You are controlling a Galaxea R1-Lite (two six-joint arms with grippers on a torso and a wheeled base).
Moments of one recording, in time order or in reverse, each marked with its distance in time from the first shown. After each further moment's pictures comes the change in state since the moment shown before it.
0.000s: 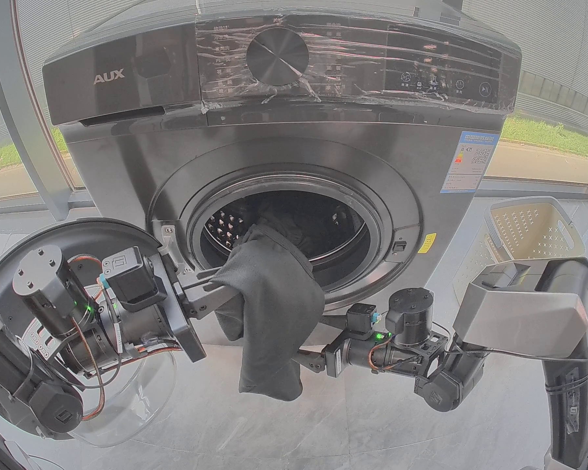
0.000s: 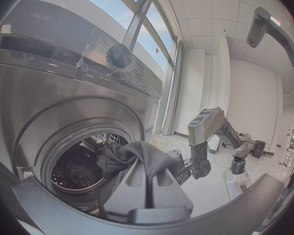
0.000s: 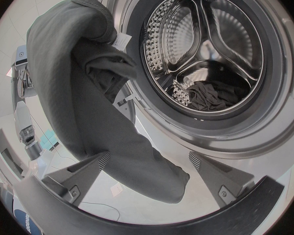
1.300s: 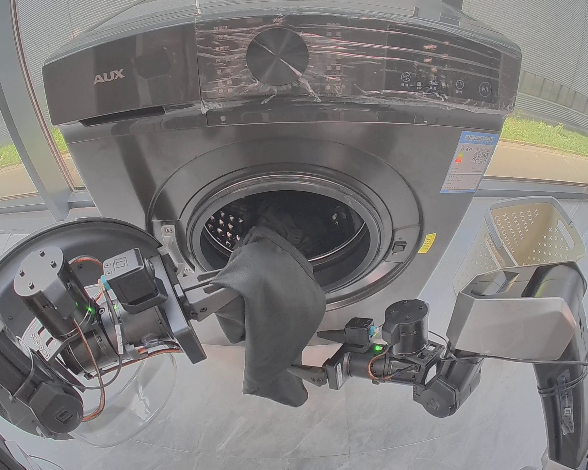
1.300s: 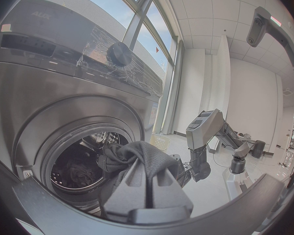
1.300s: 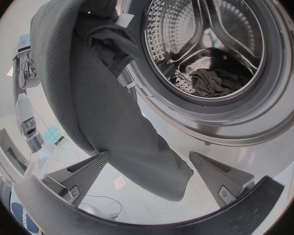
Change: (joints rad) left arm 0.000 0.003 0.005 0.000 0.000 0.001; right arm -0.003 0.045 0.020 0.004 0.029 -0.020
